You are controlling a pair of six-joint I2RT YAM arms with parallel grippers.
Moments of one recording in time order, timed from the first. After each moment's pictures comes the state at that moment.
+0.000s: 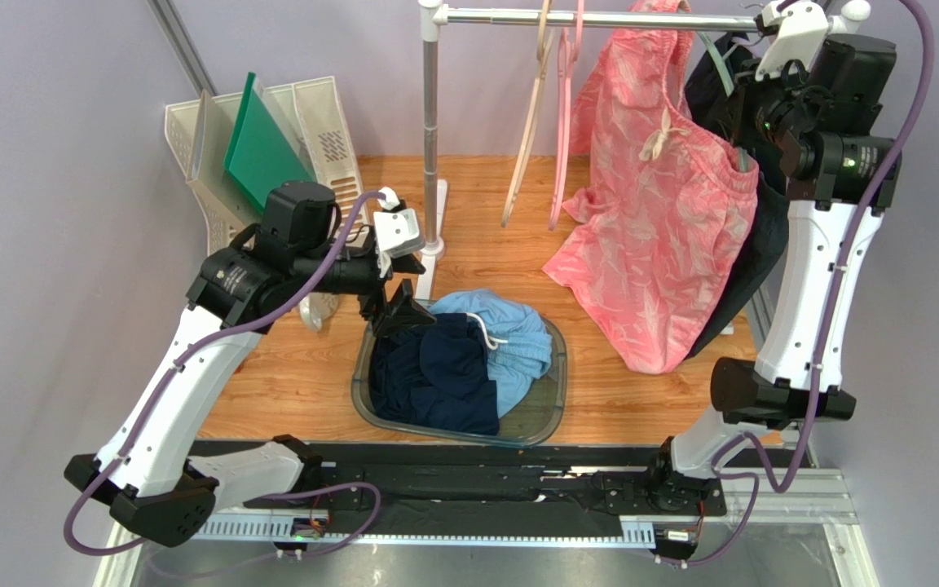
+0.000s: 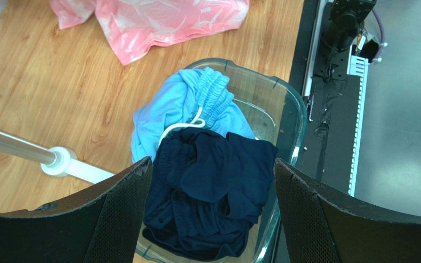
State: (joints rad) left arm -0.54 1.14 1.52 -0.98 0.70 0.42; right arm -0.16 1.65 2.40 -1.08 -0.26 -0.21
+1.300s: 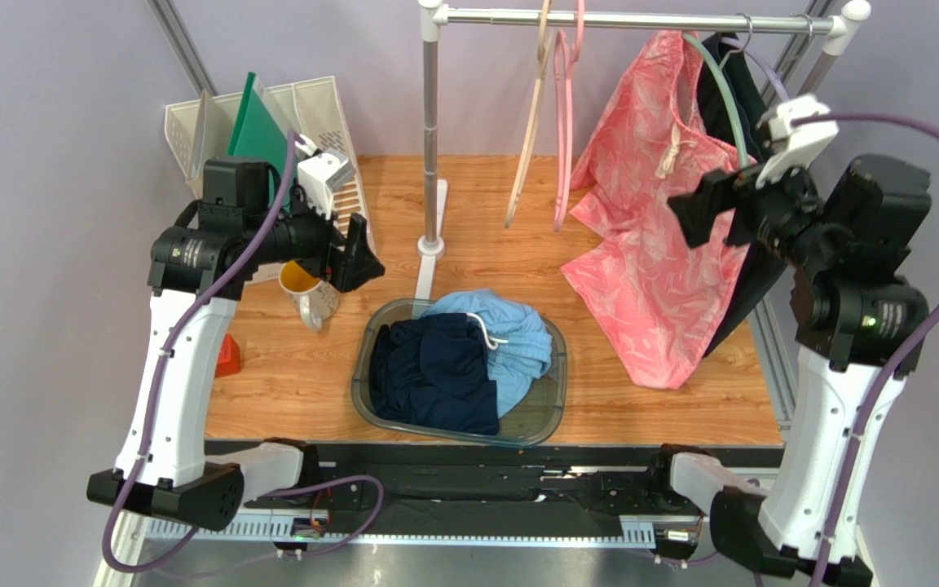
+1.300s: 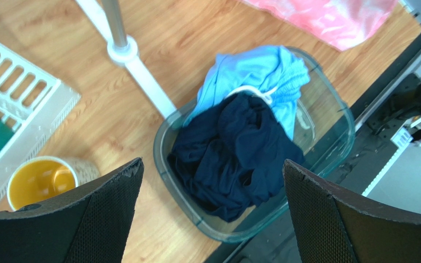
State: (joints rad) left arm -0.17 1.21 1.68 -1.14 0.59 0.20; right arm -0.15 1.15 1.93 -0.99 -0.47 -0.19
